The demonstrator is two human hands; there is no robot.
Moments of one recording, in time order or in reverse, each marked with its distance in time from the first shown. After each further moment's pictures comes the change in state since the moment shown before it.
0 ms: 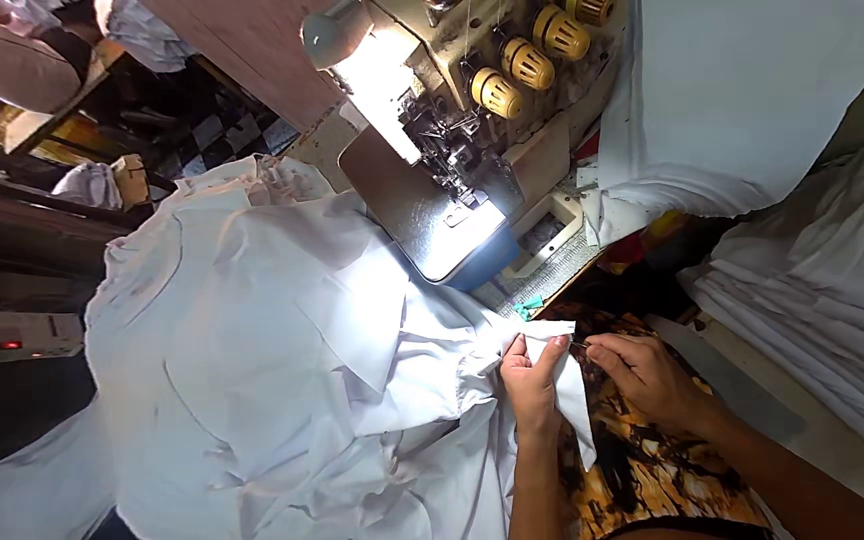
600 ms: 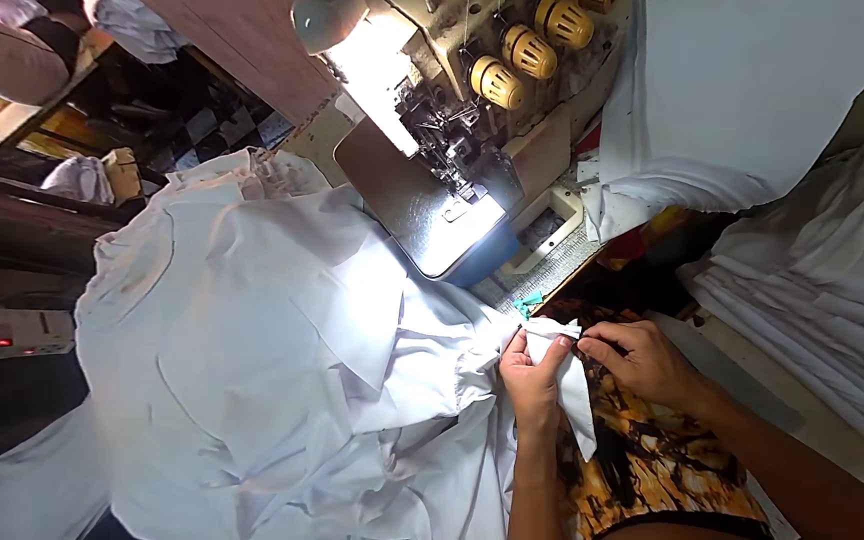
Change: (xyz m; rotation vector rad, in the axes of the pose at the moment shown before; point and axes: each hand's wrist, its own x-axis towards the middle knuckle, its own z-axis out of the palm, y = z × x) left_hand 0.000 -0.005 -0.004 0.012 -0.018 0.029; right_hand 0.012 0.006 -0.004 0.005 -0.040 0.001
